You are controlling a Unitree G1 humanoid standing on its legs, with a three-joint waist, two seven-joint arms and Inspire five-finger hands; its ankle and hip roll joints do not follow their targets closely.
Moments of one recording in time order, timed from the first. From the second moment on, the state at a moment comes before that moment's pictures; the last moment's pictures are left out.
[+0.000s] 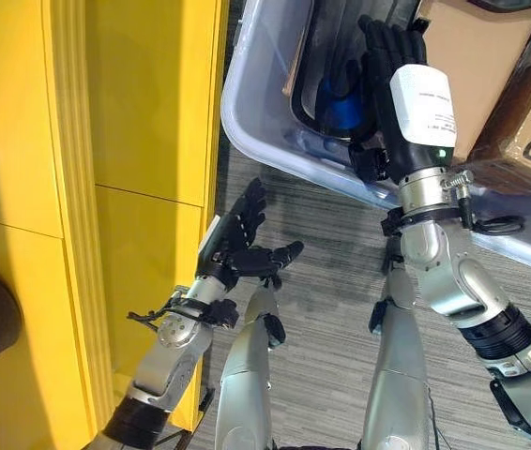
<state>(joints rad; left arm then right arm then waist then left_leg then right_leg) -0.15 0.41 -0.24 -0.12 -0.49 -0.05 0.04 -0.71 -0.59 0.51 -0.15 -0.61 0.42 -0.27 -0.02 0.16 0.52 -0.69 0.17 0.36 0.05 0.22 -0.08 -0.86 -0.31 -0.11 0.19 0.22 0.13</state>
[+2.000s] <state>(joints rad) -0.23 0.41 -0.35 -0.10 -0.50 -0.04 0.17 -0.64 -0.52 0.35 0.00 -0.17 0.32 -0.83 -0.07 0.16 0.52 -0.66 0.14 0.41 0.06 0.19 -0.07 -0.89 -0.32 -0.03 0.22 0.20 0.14</state>
